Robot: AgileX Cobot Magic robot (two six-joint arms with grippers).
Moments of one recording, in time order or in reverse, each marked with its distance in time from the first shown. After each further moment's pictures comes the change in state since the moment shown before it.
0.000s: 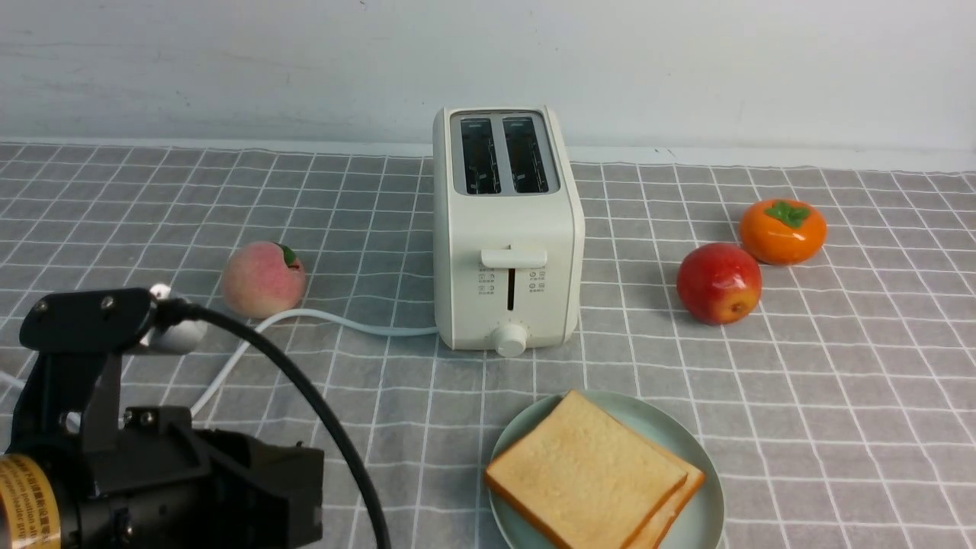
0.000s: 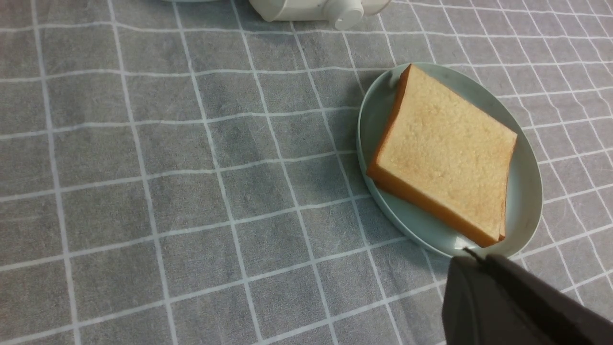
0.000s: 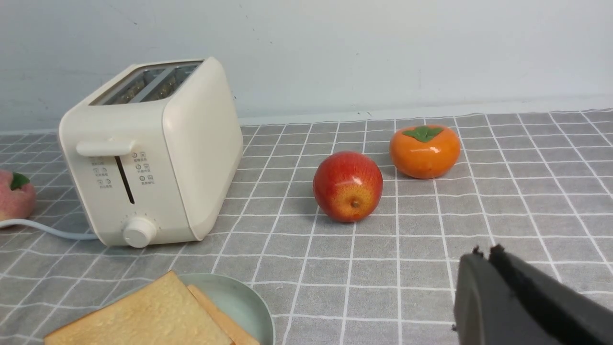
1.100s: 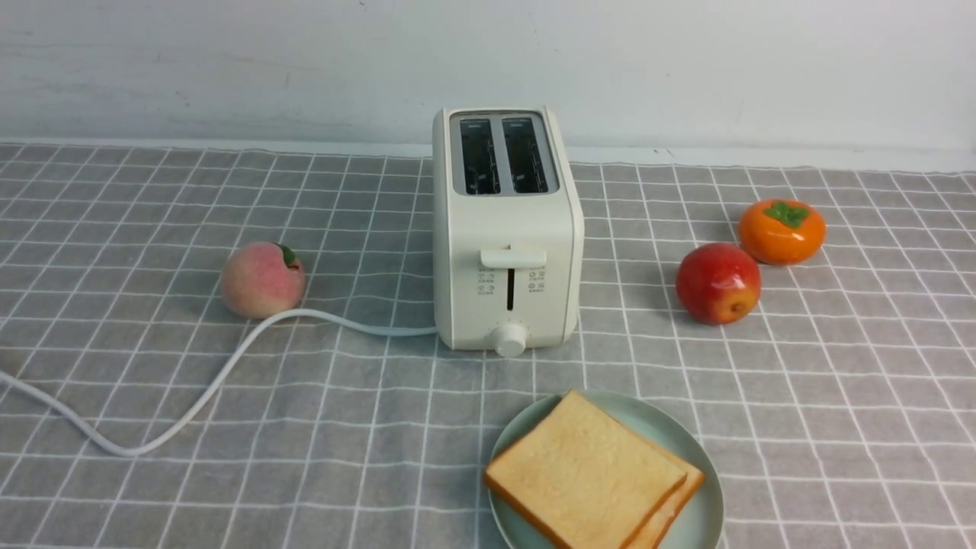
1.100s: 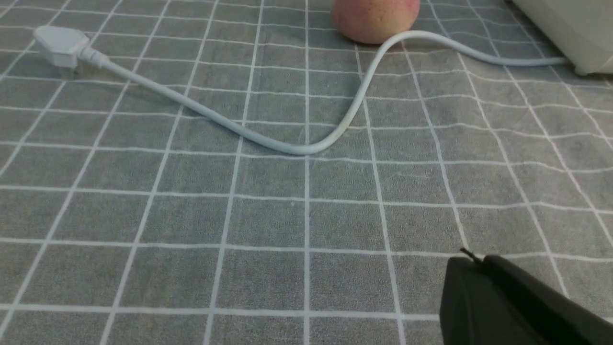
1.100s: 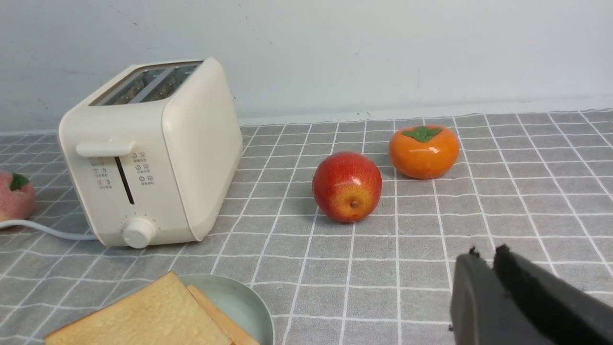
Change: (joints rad) right arm 0.000 0.000 0.001 0.000 0.001 0.000; left arm 0.590 -0.872 0.607 0.027 0.002 0.368
